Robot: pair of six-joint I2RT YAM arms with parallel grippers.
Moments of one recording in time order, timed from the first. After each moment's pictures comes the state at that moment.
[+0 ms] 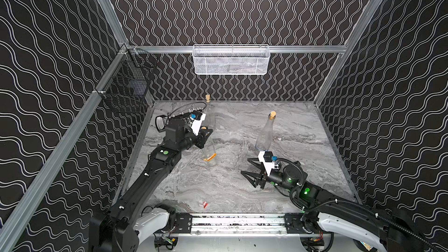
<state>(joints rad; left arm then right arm) -0.35 1.07 0.86 -0.17 0.30 -0.05 0.91 0.85 0.28 0.49 -0.19 0.19</state>
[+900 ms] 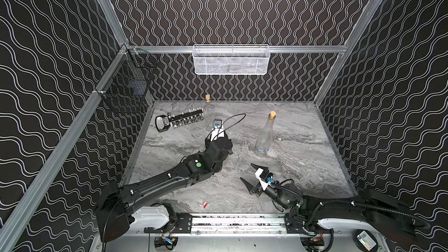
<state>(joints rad) -0.98 1.24 0.94 -0.13 -0.83 -0.39 1.20 1.04 0.08 0.97 0.36 -0.12</state>
